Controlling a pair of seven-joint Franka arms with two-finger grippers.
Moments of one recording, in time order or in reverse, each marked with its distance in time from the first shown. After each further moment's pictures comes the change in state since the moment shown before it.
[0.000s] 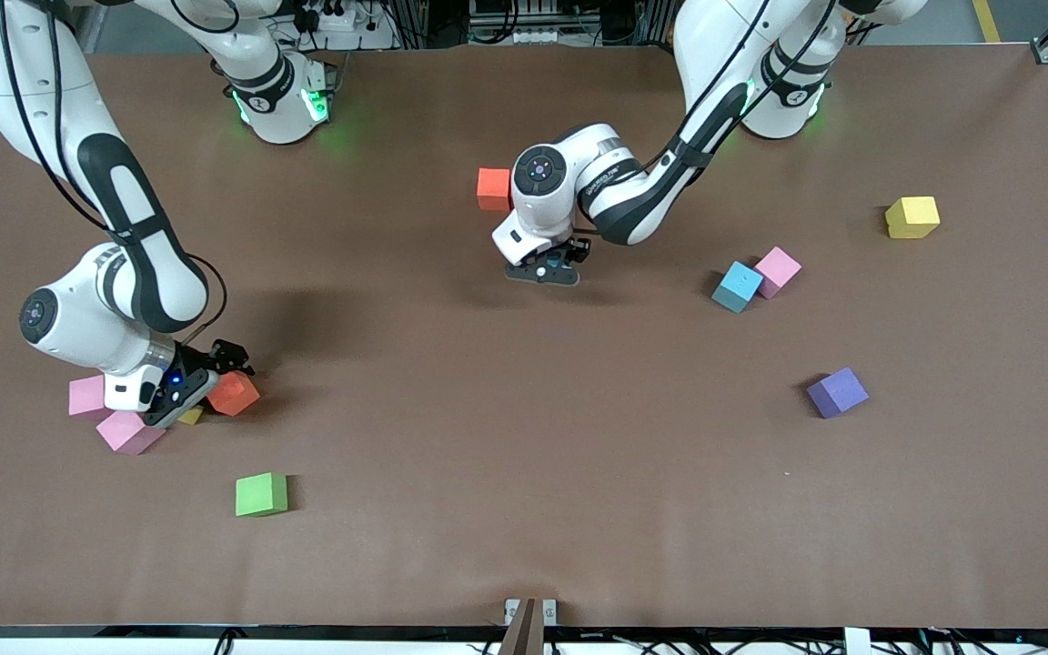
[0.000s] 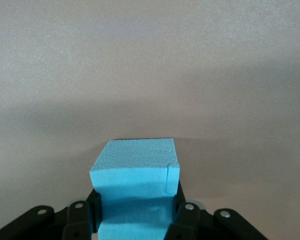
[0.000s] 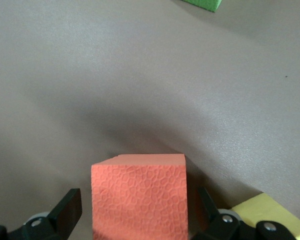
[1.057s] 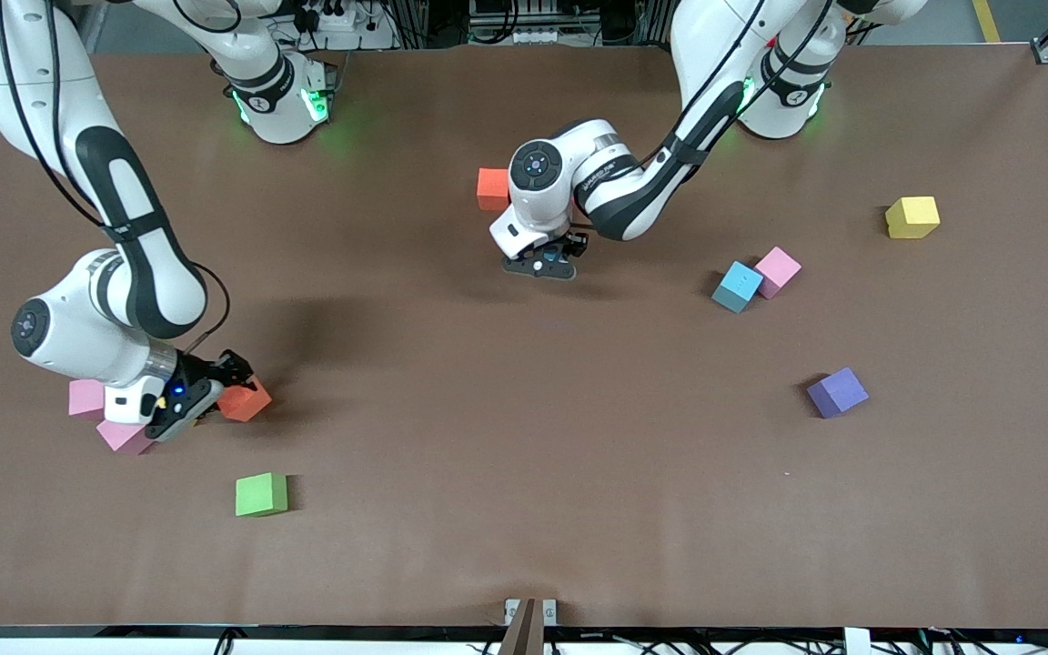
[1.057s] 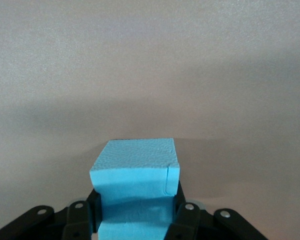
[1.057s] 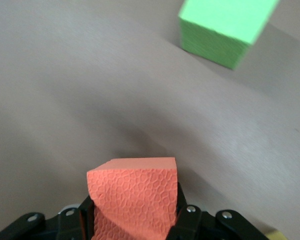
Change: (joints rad) left arm 0.000 0.000 -0.019 -0.014 0.000 -0.004 -0.001; right arm 0.051 -0.009 0.008 0.098 0.000 -0.118 0.065
